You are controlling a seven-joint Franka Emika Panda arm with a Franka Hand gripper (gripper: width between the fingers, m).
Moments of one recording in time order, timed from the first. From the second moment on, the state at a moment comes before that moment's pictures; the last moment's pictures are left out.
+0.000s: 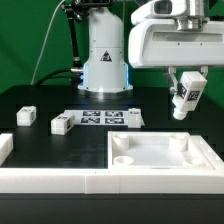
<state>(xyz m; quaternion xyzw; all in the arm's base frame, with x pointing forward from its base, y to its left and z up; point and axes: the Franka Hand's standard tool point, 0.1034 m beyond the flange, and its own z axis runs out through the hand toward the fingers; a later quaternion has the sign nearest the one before) 0.549 0.119 0.125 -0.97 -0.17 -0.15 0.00</state>
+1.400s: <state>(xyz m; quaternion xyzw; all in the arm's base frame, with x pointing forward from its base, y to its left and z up) 0.566 0.114 0.127 -0.97 -0.18 -0.16 0.00</state>
